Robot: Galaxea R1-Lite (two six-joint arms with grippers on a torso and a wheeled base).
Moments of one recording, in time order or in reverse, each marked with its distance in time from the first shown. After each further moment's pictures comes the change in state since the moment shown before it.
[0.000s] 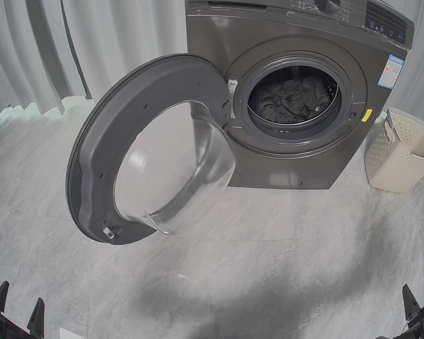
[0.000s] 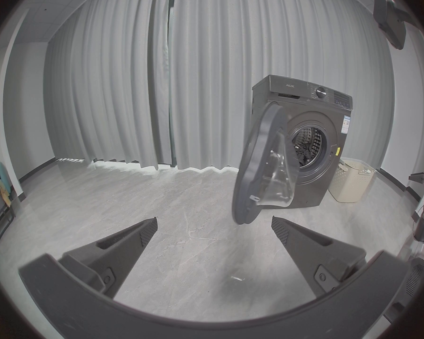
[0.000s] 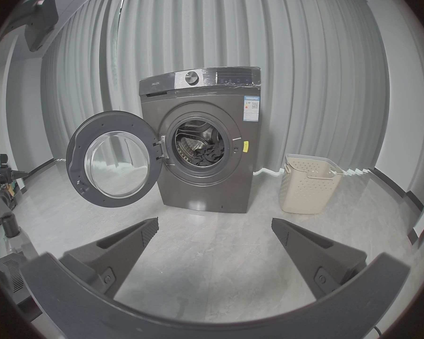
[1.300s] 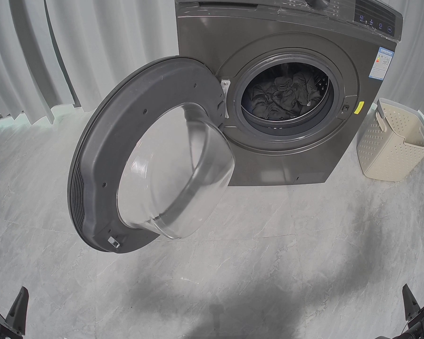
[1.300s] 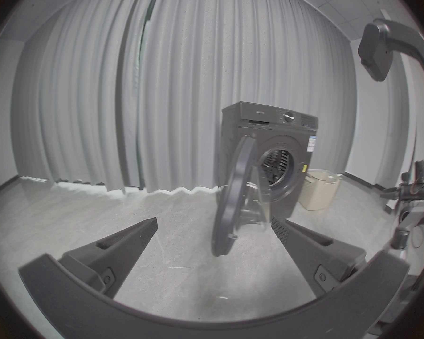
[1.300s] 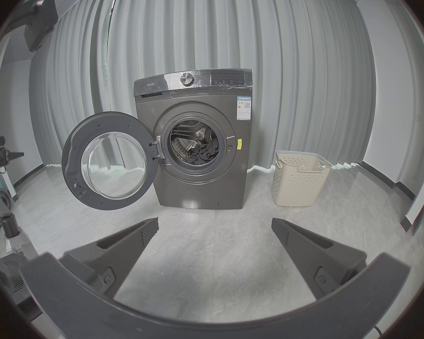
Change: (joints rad) left arm -0.022 0.094 -0.174 -0.037 -0.152 0.014; right arm 0.000 0.001 0.000 0.000 0.000 0.000
